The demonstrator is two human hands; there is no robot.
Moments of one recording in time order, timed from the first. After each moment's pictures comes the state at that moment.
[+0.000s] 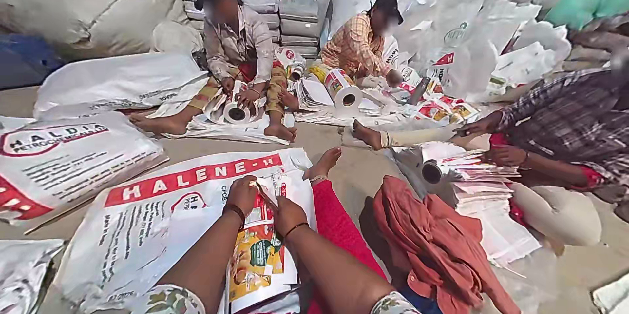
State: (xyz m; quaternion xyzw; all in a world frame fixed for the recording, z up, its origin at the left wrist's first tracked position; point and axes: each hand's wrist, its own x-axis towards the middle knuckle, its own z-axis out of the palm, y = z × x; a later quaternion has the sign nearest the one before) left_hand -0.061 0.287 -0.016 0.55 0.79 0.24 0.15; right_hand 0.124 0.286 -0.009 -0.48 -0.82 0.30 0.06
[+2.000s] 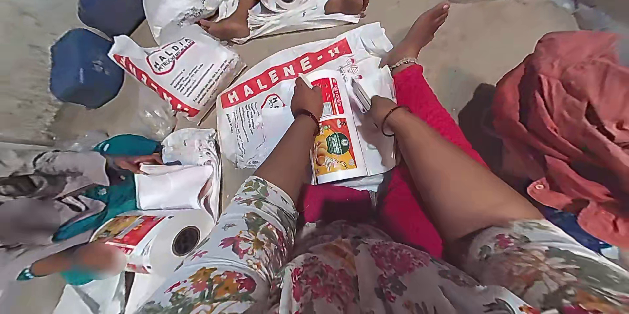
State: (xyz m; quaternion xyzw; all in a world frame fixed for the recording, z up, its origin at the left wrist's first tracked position) left_hand -0.032 0.264 0.002 0.36 0.91 0.15 0.12; right_hand 0.163 0.305 -0.005 -0.51 -0.72 0.47 -0.04
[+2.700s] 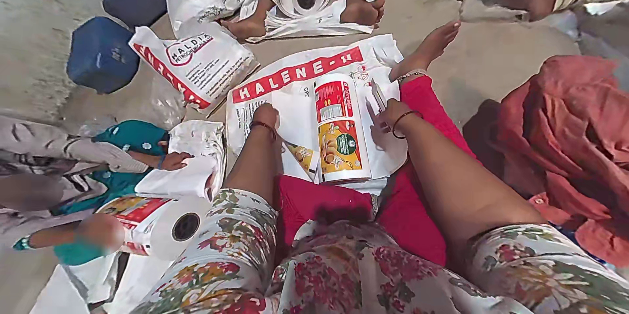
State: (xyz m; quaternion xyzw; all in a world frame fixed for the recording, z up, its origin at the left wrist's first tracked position) left_hand -0.178 0.175 -0.005 0.33 0.92 0.08 0.18; right_hand 0.167 0.325 -0.044 -0.55 -0.67 0.50 0.00
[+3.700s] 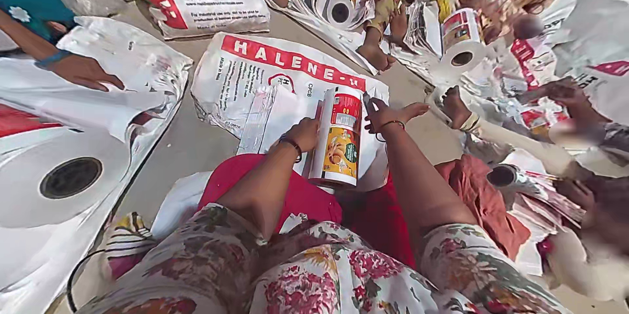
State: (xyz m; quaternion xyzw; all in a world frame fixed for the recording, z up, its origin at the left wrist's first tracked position) left_hand -0.088 0.117 -0.035 0.48 0.78 0.21 0.33; right_hand 0.075 0.303 0.033 -0.55 -0.74 0.38 0.04
